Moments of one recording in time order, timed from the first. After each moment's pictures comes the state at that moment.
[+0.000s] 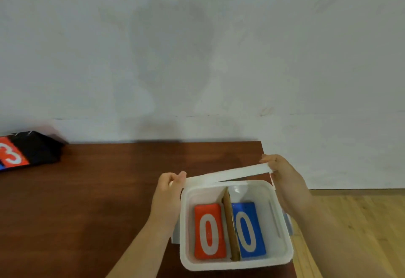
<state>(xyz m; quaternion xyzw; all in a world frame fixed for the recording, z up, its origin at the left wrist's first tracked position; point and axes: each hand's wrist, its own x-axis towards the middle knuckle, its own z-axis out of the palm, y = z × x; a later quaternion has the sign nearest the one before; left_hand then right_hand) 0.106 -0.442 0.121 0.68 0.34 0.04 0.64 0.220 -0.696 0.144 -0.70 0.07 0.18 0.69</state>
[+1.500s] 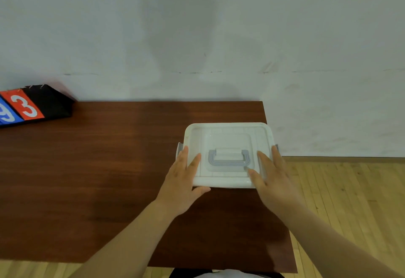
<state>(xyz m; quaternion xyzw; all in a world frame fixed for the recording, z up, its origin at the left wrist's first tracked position) 0.011 -0.469 0.053 0.97 0.08 -0.11 0.19 0.094 -0.733 0.073 -0.96 -0.10 0.15 0.23</state>
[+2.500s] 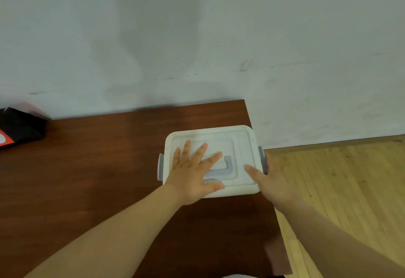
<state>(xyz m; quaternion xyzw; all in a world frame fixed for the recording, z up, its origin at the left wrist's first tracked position) 0.092 -0.504 0.067 0.98 -0.08 -0.17 0.09 0.129 -0.761 0.050 -0.79 0.10 0.25 0.55</state>
